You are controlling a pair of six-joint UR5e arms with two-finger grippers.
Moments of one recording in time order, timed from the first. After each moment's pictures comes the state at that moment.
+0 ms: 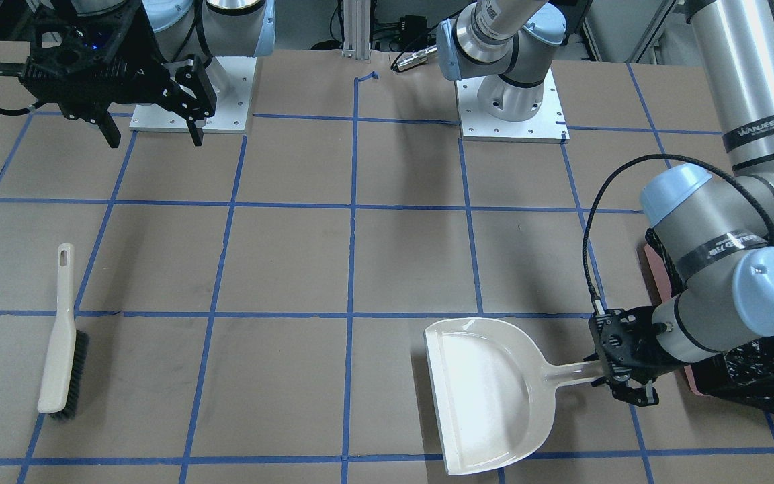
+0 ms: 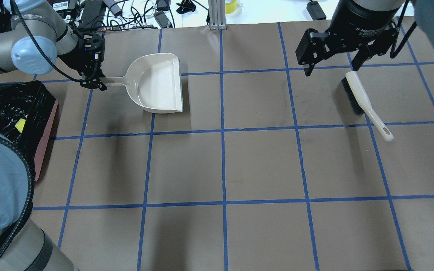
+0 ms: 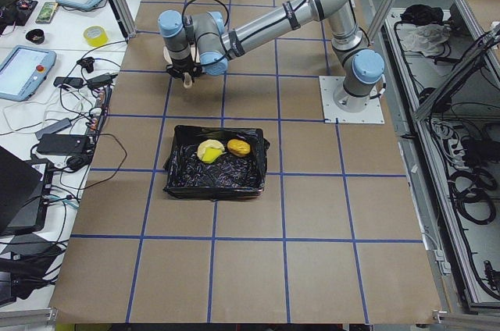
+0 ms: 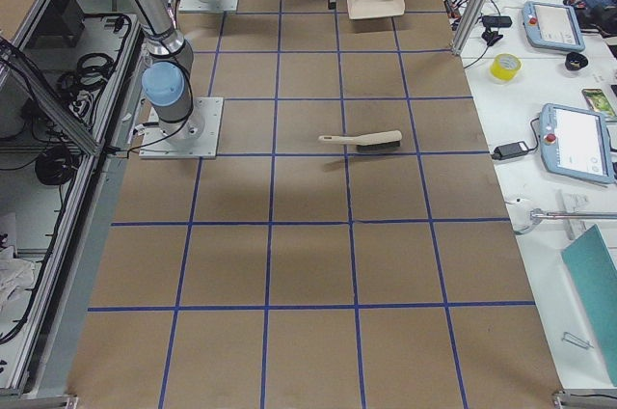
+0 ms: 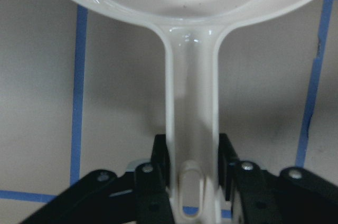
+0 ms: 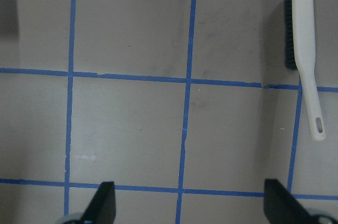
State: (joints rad) left arm -1.34 -2.11 -1.45 -1.17 1.45 1.69; right arm 1.62 -1.60 1.48 -1.53 -1.58 -0.02
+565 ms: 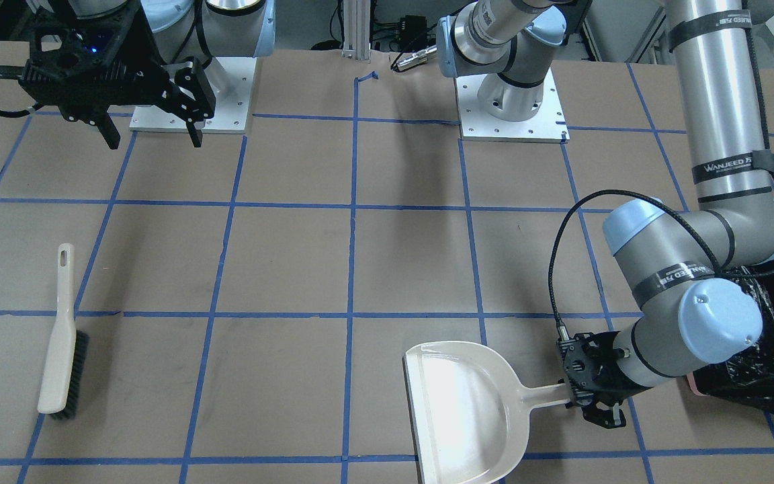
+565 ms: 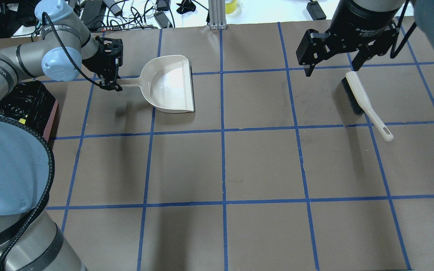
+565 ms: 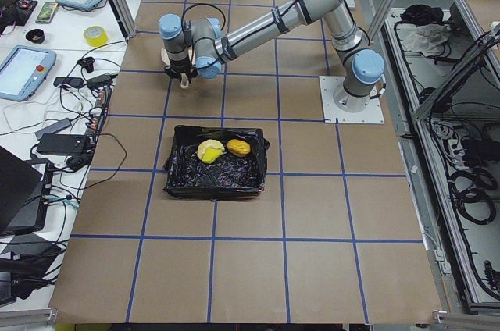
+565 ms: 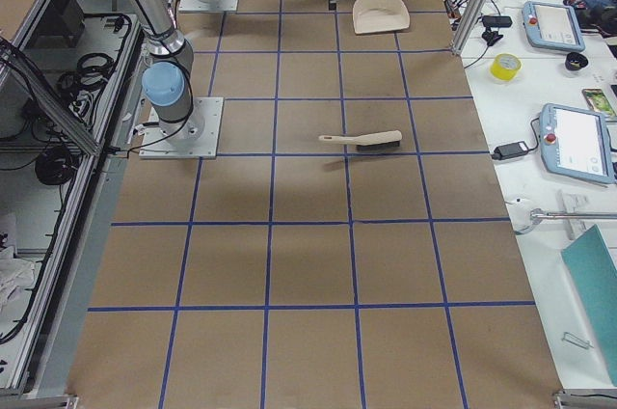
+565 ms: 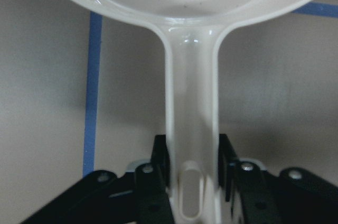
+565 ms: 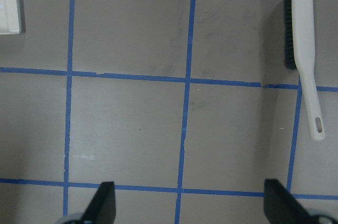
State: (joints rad) left arm -1.38 -2.18 -1.45 -1.07 1.46 1.64; right arm 1.62 -1.60 1.48 -1.53 -1.58 -0.02
